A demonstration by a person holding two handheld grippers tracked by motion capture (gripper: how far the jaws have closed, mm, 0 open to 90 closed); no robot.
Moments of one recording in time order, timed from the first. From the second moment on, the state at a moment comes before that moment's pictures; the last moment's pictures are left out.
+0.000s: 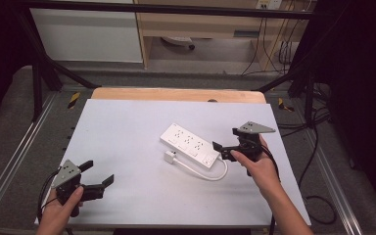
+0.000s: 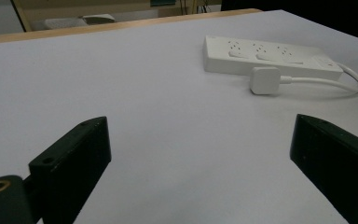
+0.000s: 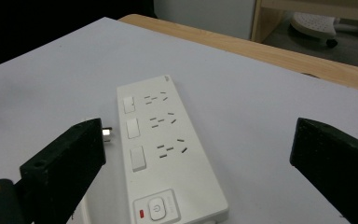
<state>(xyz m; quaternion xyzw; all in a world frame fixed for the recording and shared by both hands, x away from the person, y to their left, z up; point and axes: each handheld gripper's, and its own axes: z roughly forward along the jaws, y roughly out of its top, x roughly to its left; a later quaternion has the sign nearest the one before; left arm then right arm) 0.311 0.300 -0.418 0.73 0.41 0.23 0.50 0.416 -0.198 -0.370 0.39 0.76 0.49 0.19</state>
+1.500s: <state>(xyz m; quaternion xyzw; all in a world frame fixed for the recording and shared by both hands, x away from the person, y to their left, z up) 0.311 0.299 -0.418 0.73 0.40 0.23 0.50 0.434 -0.155 -0.389 0.37 0.78 0.48 0.16</state>
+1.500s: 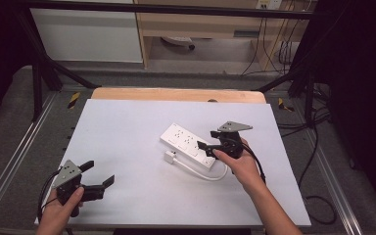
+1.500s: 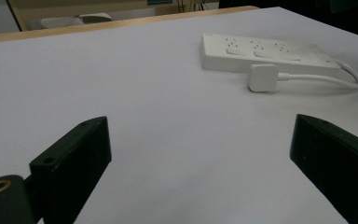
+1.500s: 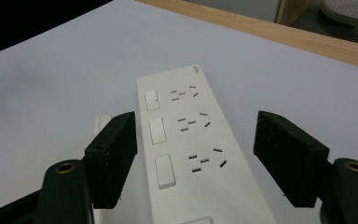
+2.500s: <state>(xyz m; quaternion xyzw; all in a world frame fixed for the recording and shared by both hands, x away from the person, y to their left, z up) 0.311 0.299 -0.419 0.73 0.40 0.23 0.50 0.439 -0.135 -0.411 0.35 0.81 0.46 0.14</state>
